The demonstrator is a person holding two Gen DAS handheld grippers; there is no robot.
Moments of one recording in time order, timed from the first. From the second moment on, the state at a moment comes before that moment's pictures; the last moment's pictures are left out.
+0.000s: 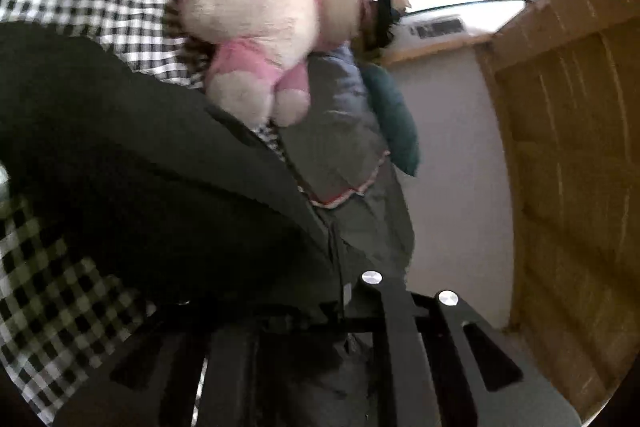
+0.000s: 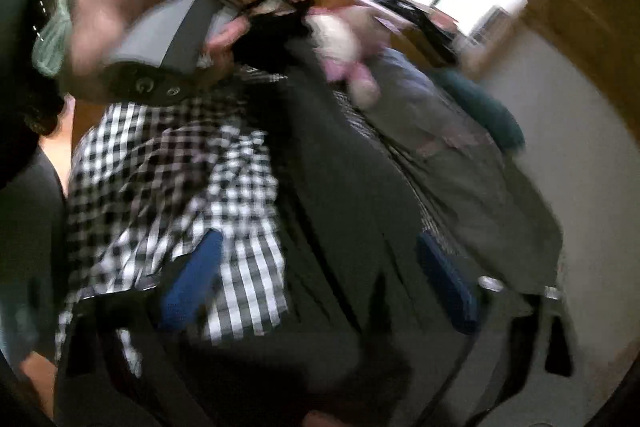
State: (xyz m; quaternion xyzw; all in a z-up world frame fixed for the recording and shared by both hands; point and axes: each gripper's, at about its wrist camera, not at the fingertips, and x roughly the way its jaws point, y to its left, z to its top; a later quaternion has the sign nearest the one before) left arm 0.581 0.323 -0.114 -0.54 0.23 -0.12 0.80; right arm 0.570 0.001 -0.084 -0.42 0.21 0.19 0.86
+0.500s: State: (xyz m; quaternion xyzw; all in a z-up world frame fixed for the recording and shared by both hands) left arm 0.573 0.203 0.032 -0.33 0.19 -0.30 0.88; right arm 0.564 -0.115 -0.021 -0.14 0.27 0.19 0.93
